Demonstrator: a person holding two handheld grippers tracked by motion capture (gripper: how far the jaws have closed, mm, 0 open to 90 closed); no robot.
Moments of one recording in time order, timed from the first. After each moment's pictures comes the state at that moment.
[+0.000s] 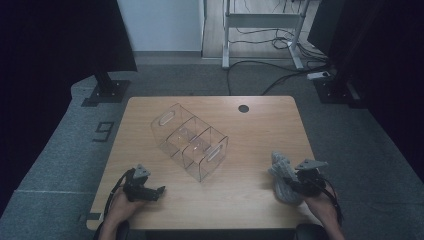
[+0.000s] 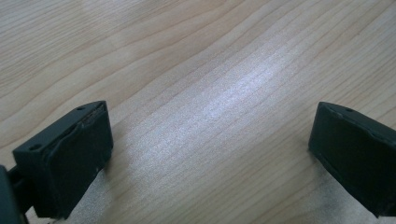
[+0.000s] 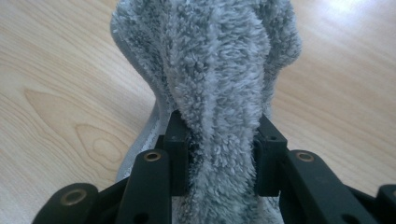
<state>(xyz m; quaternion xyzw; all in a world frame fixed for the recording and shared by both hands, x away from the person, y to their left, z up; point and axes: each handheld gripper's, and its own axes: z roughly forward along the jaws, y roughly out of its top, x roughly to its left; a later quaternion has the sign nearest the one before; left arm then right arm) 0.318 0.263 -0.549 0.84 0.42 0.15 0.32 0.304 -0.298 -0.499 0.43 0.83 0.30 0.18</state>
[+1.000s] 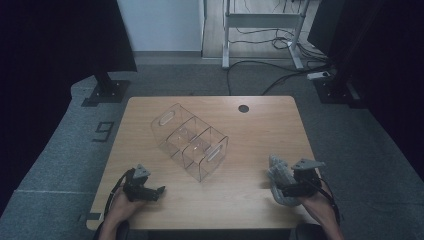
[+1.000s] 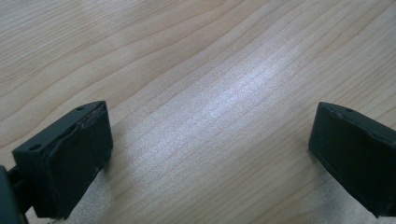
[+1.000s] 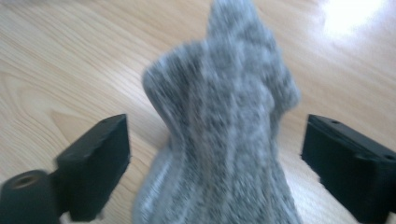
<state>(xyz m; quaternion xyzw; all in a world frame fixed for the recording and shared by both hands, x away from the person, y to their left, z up) 0.317 0.264 -0.549 0.84 0.42 0.15 0.32 0.301 -0.283 -0.489 0.42 0.82 0.33 0.19</state>
